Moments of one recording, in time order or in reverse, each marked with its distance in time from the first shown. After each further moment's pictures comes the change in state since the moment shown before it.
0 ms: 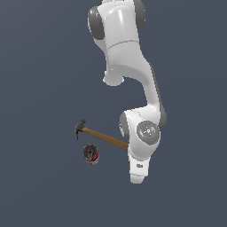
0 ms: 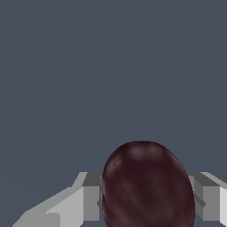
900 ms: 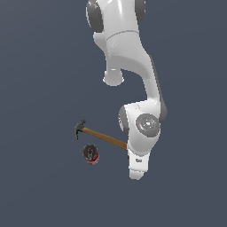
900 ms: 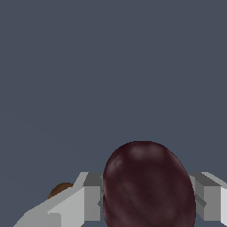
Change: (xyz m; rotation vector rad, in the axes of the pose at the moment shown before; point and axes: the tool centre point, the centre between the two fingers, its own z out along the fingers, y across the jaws) arm -0.005 -0.011 -0.021 0.001 -0.001 0.000
